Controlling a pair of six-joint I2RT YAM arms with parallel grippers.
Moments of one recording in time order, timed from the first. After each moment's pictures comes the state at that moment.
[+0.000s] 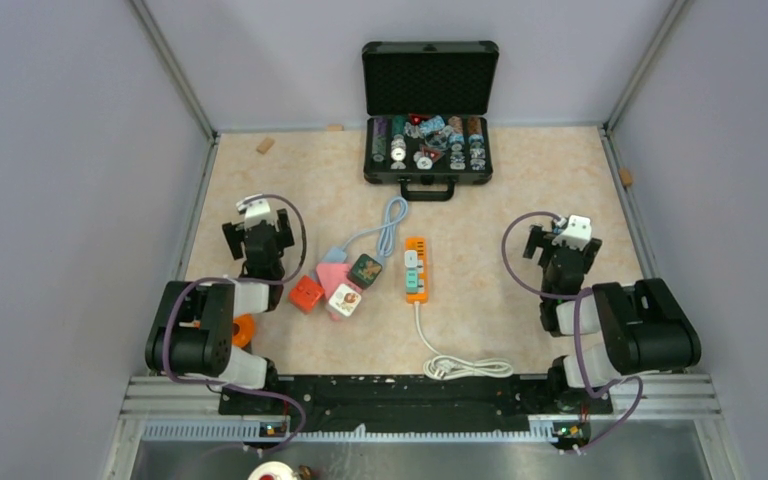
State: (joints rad) left arm -0.07 1.46 0.38 0.82 -0.48 -0.02; right arm 0.11 1.44 0.15 1.14 0.44 0.01
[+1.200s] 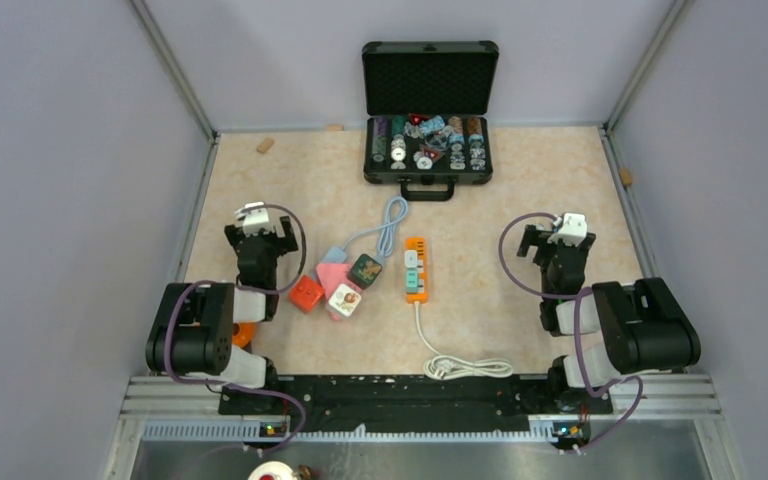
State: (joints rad) left arm -0.01 1.47 0.28 1.03 -0.20 -0.03; right arm 0.09 1.46 0.15 1.18 0.29 0.01
